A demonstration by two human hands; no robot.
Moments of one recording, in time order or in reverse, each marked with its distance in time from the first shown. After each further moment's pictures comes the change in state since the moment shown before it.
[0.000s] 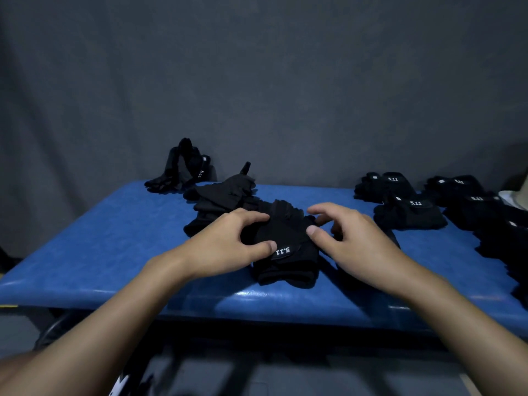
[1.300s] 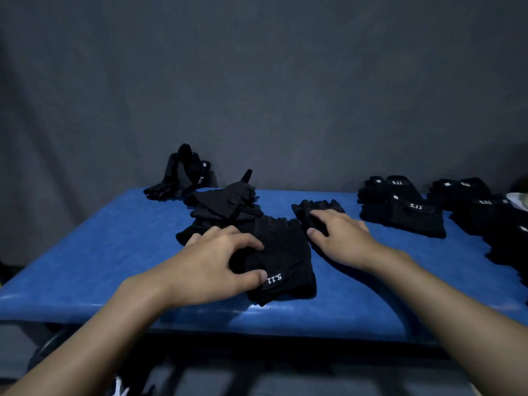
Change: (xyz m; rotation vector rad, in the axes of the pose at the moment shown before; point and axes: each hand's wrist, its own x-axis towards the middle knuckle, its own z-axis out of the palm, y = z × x) left_hand -0.021 -0.008 -0.012 0.299 -0.096 0.037; right_hand 0.060 0.041 0.031 -0.289 -0.160 0.116
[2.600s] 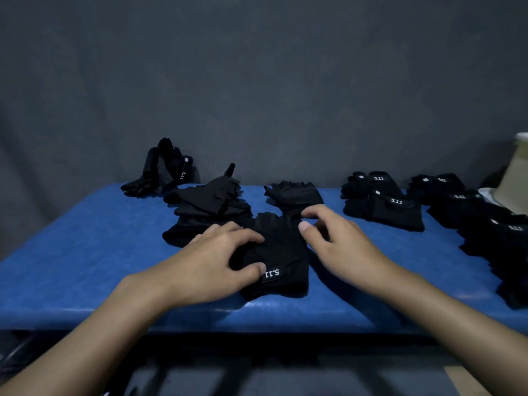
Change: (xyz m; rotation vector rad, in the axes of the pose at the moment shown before) left_hand 0.017 0.008 0.016 -0.074 -0.002 0.056; right_hand -0.055 -0.014 -0.020 0.297 0.127 -0.047
